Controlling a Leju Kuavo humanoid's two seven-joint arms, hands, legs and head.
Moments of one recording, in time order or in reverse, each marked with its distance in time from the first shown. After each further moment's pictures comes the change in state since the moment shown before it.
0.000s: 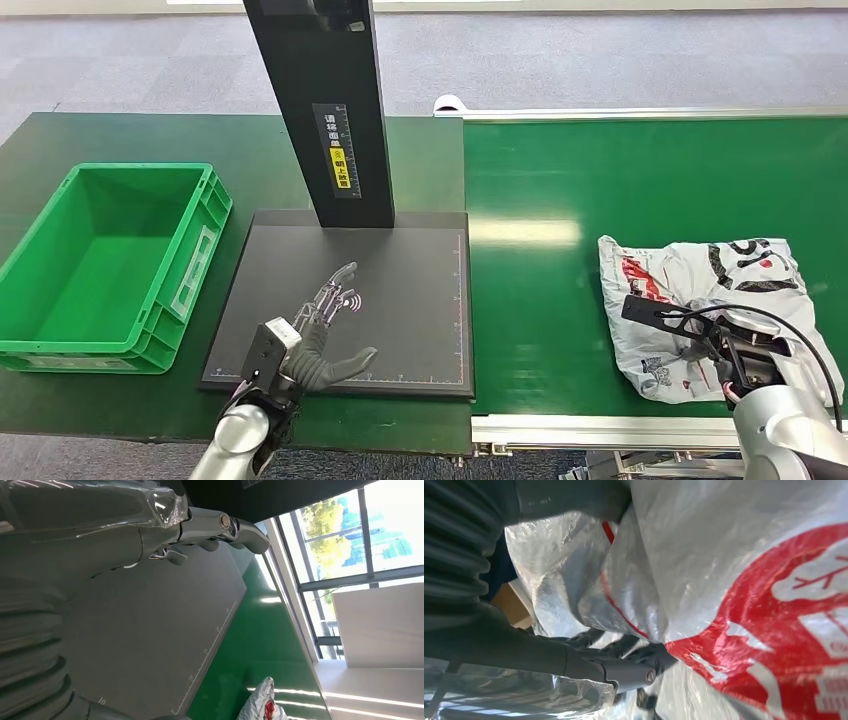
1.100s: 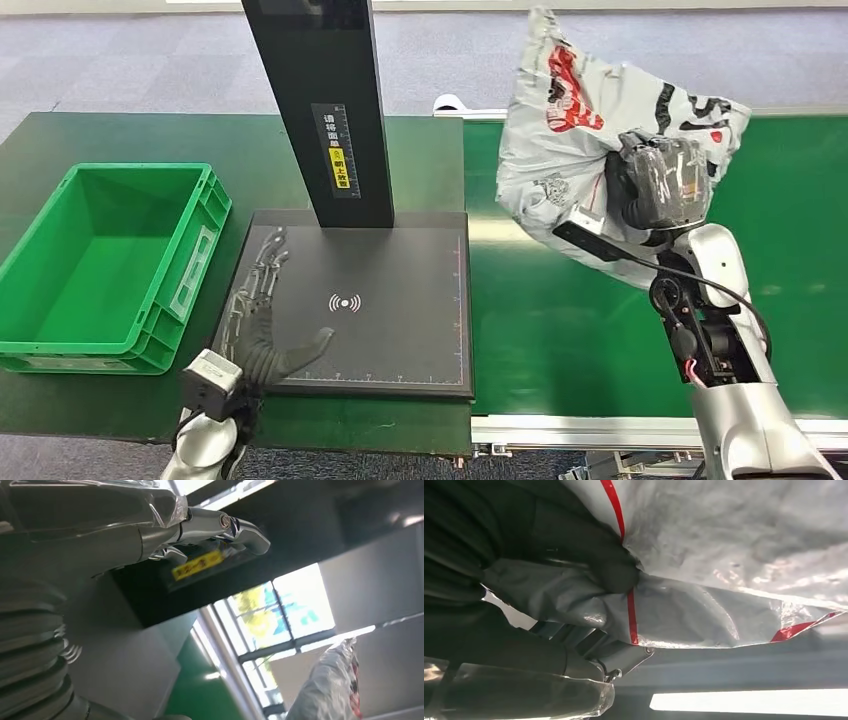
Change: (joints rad) left arm 0.065 0.048 0.025 -0.270 -0.065 0.213 -0.180; right arm 0.102 0.083 0.360 -0.727 -0.565 -0.827 -0.462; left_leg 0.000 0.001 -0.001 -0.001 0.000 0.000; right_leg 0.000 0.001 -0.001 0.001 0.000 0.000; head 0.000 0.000
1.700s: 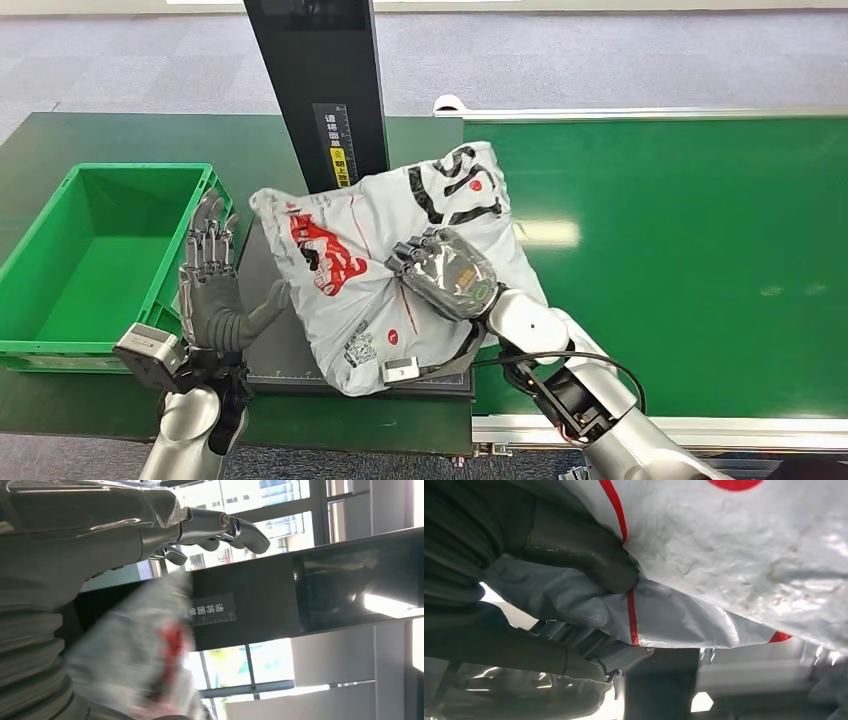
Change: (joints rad) left arm -0.075 -0.018 0.042 -0.012 0.173 0.068 -0.020; right arm 0.035 0.202 0.536 0.019 0.240 0.010 0.028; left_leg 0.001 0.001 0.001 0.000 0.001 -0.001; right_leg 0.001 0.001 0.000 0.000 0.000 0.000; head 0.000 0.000
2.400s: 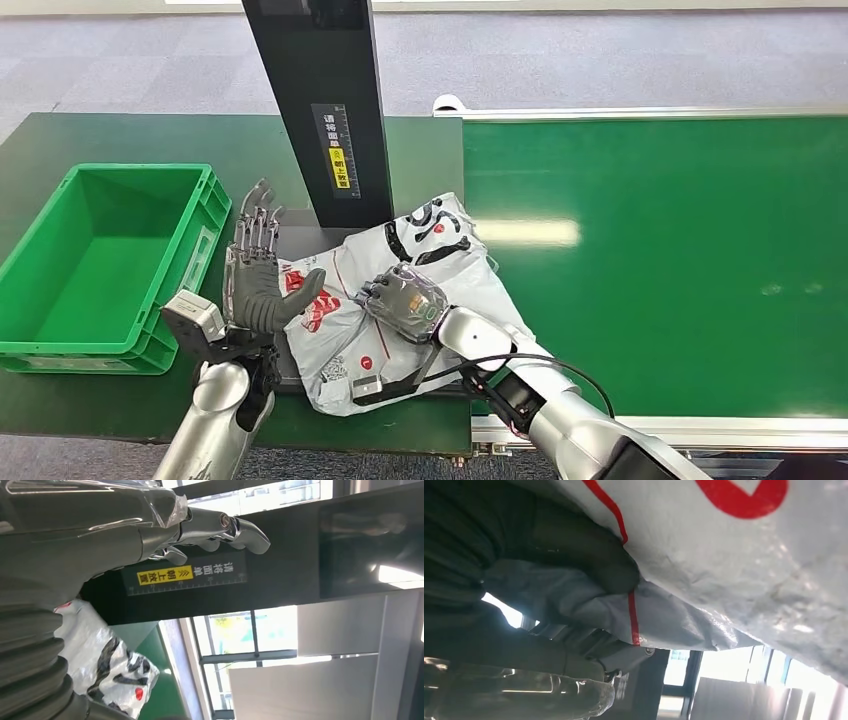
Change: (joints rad) left arm -0.108 -0.021 -0.060 0.172 0.052 -0.062 0.002; right arm -0.118 0.197 0.155 0.558 -0.023 -0.163 0.021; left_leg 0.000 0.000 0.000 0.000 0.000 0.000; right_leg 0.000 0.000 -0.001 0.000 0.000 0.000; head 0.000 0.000
